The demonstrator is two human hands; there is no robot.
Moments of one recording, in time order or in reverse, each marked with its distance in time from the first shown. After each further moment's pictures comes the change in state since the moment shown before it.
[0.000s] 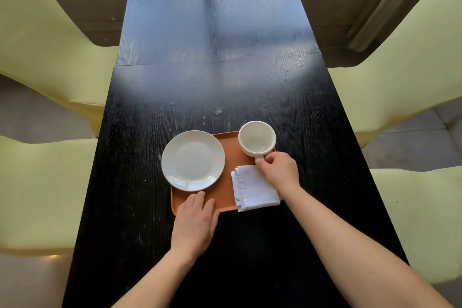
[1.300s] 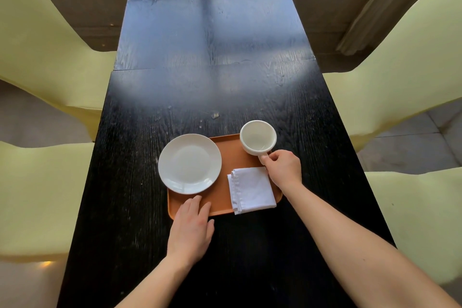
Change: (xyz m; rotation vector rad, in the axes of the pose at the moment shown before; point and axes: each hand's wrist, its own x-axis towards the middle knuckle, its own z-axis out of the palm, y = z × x) left_hand -0.006 0.003 0.000 -0.084 -0.096 -0.081; right_hand 0.015 0.009 -0.009 0.000 0.098 -0.006
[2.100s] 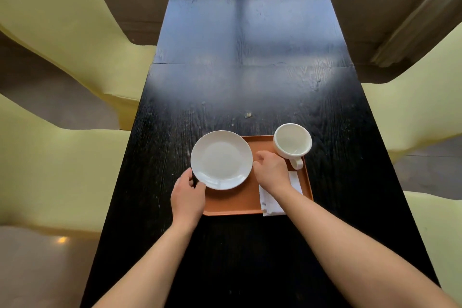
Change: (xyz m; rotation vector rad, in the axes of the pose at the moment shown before) left_hand 0.031 -0.049 -0.050 -0.872 0.299 -0.607; right_hand -0.038 -0.073 0.060 -0.074 -0.216 -0.234
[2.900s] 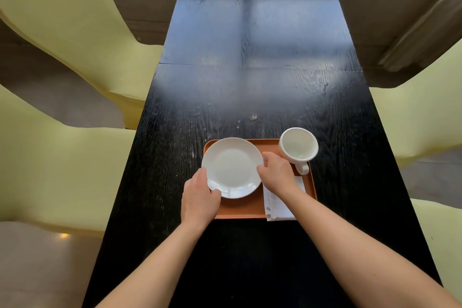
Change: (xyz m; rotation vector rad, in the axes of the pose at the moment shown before) left_hand -0.004 0.014 0.004 0.319 -0.118 0.181; right_hand 0.014 0.004 0.001 -0.027 -0.073 -0.032
